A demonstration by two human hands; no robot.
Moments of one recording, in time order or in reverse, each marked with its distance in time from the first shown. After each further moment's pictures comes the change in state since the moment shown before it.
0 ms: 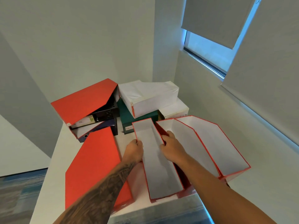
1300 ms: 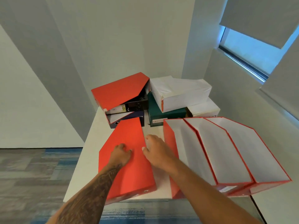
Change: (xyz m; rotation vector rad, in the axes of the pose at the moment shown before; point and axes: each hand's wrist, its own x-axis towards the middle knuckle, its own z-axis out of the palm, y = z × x) left_hand -0.022 -0.134 -0.113 0.268 0.157 -0.210; right_hand -0.045 -0.115 0.084 -0.025 -0.110 -0.387
